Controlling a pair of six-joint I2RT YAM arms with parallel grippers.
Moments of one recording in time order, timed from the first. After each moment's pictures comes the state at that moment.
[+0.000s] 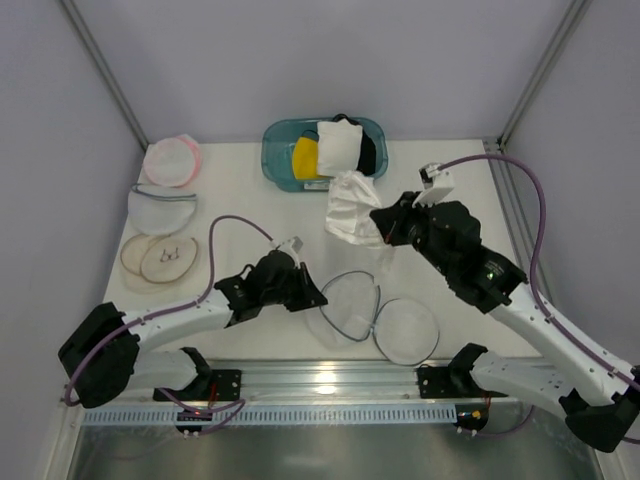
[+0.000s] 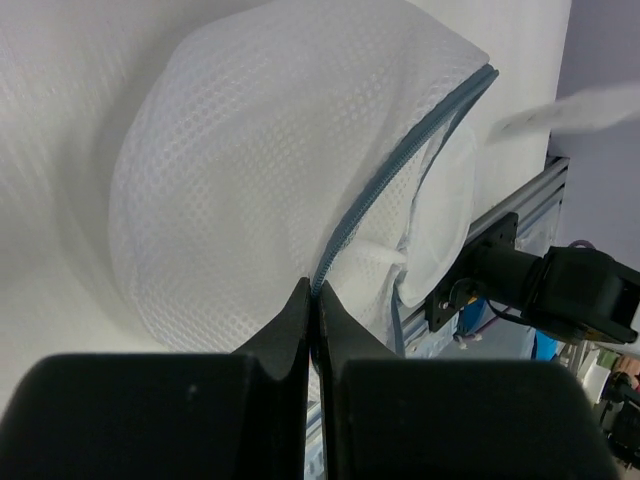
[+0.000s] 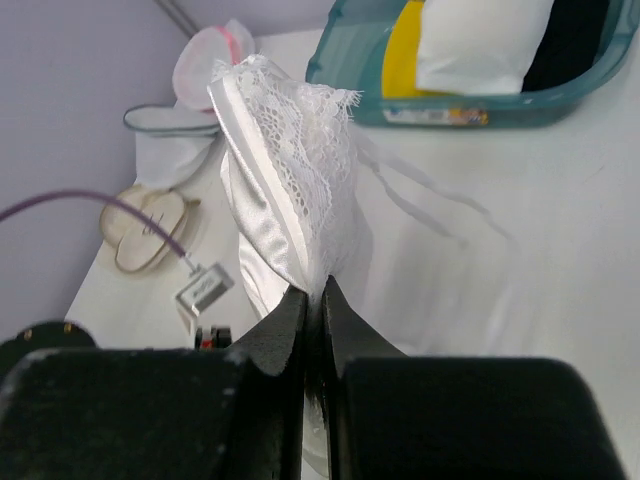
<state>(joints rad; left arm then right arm) -0.87 1.24 0.60 -0.03 0.12 -0.99 0.77 0.88 0.98 -0.33 0.22 0.53</state>
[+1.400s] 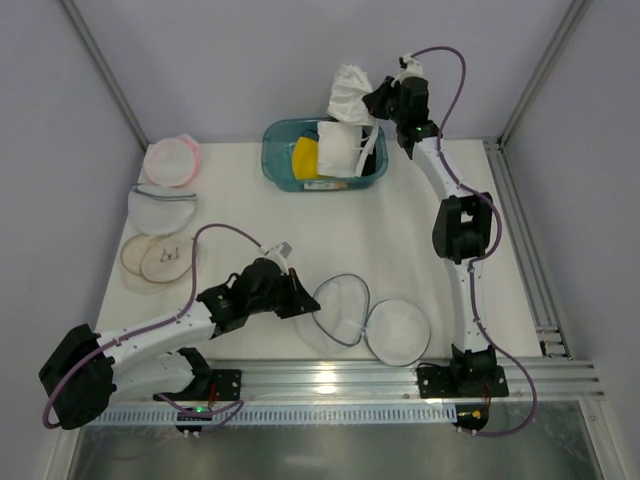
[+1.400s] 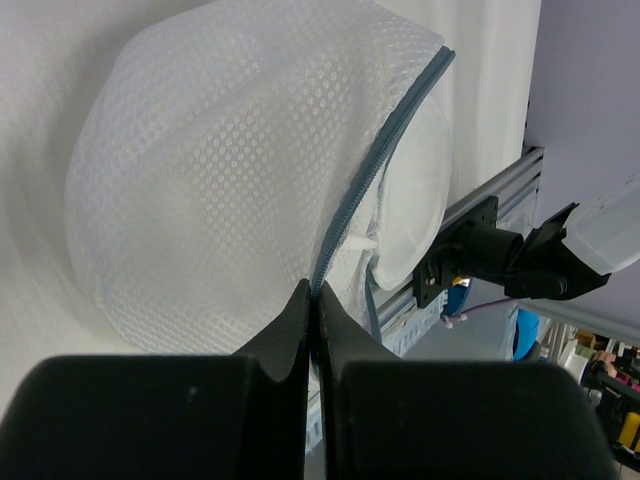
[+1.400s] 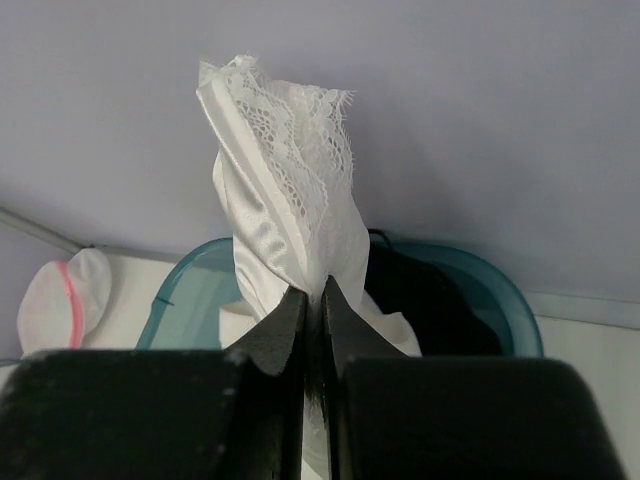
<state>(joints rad) -0.87 1.07 0.51 -0.07 0.14 -1.03 0.21 2.44 2.33 0.00 -0.23 0.45</state>
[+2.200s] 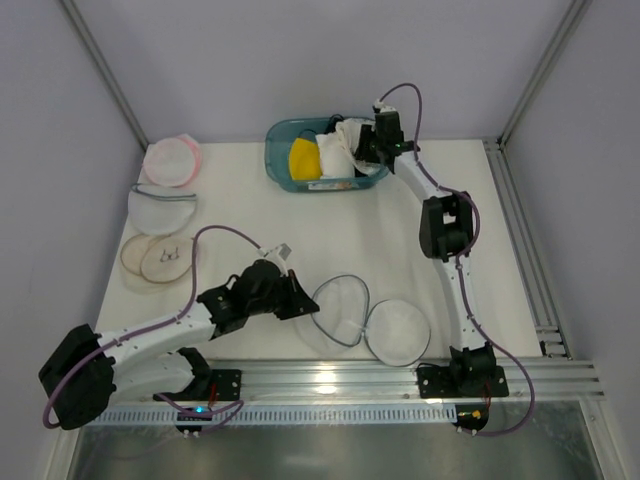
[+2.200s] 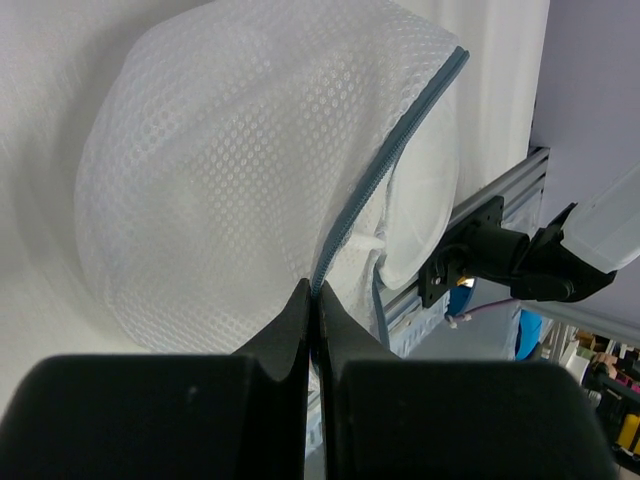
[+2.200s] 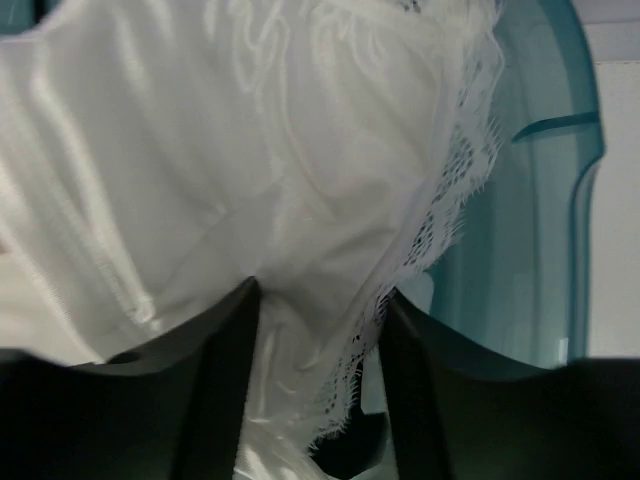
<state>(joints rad) -0.87 1.07 0.50 -0.07 0.13 -1.03 0.26 2.59 2.33 -0.34 -0.03 0.31</state>
